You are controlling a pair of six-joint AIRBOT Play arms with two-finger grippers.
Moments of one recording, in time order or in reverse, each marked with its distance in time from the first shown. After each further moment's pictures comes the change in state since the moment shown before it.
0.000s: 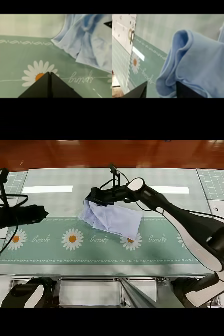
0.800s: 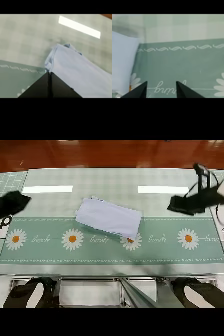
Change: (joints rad) left arm 0.145 0.077 0.024 -0.137 0.110 -0.006; right arm -0.554 0.726 -0.484 -0.948 0.439 0.388
